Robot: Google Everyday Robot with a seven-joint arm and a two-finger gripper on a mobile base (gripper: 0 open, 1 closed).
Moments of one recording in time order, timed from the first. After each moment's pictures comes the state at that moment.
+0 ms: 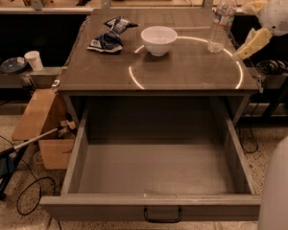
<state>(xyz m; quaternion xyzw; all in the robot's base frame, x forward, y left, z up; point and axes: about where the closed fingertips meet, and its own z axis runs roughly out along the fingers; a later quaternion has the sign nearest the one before) 0.703 -0.291 0.933 -0.57 0.70 0.08 0.42</state>
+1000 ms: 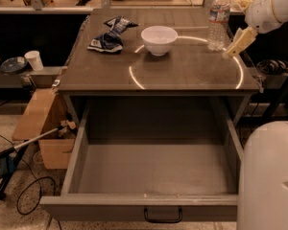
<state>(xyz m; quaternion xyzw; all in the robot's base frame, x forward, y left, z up) 0.742 -0.282 0.919 -0.60 0.68 0.04 0.42</state>
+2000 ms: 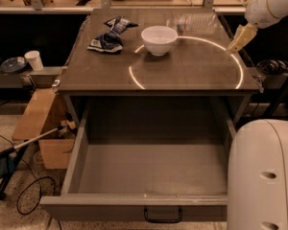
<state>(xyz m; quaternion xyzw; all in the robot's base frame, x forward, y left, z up) 0.777 -0.307 0.922 -0.61 0.68 -0.07 0.40</state>
